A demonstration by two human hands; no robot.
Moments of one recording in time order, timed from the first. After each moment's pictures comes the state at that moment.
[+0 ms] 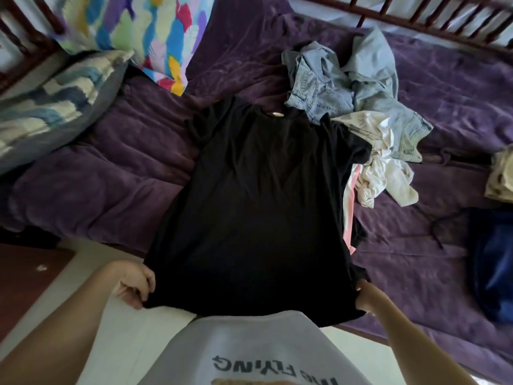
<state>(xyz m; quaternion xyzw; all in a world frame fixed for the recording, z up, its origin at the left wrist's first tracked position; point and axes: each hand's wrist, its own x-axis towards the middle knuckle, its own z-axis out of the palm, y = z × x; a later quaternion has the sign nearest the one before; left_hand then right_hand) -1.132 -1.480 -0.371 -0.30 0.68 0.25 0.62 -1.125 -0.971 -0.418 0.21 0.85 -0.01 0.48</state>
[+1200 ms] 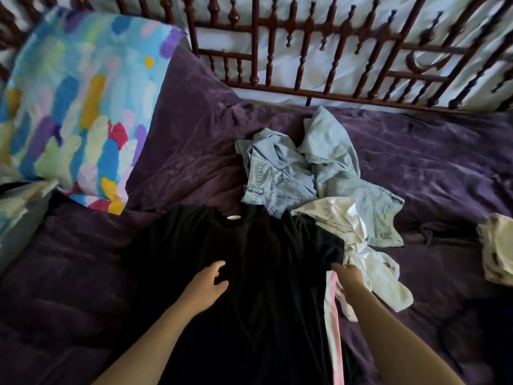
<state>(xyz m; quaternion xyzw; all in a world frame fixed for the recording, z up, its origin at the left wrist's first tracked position) -1.425 -1.270 -0.360 -0.04 0.88 0.36 0.31 -1.439 -0.951 -0.397 0.45 0.74 -0.50 0.11</state>
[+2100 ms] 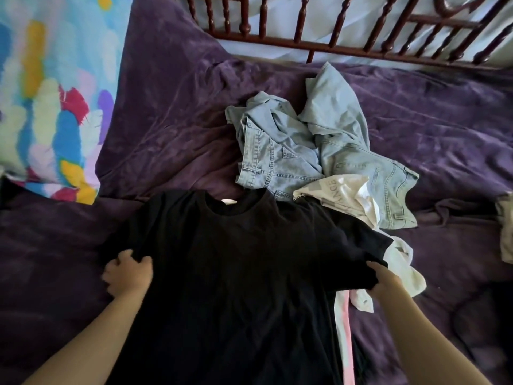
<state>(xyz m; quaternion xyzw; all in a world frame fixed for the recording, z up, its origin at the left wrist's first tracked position) -1.485 -1.363 -0.433 -0.41 0.87 0.23 0.14 -1.444 -0.897 -0.441 0.66 0.44 -0.60 -0.02</state>
